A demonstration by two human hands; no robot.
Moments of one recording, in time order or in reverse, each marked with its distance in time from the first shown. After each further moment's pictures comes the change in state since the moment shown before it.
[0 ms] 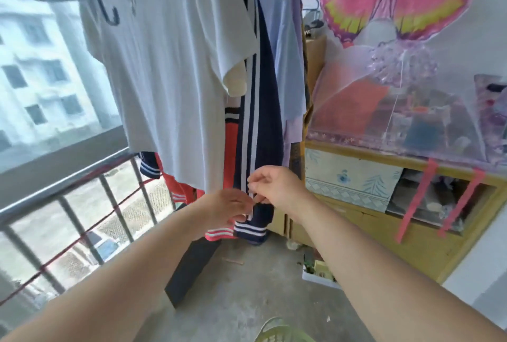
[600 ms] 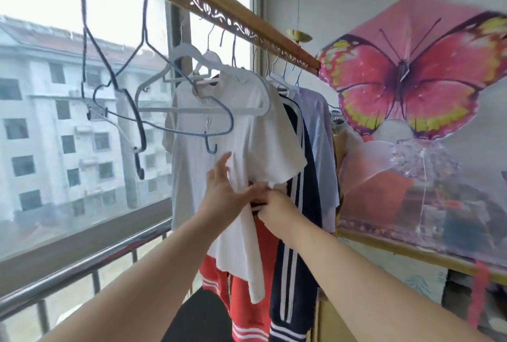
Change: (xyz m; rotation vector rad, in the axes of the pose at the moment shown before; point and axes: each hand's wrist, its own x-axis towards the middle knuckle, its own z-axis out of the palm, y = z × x) left_hand -0.029 0.099 -0.111 -0.027 0.668 0.497; right_hand 0.038 -0.139 0.006 -0.013 0.050 -0.253
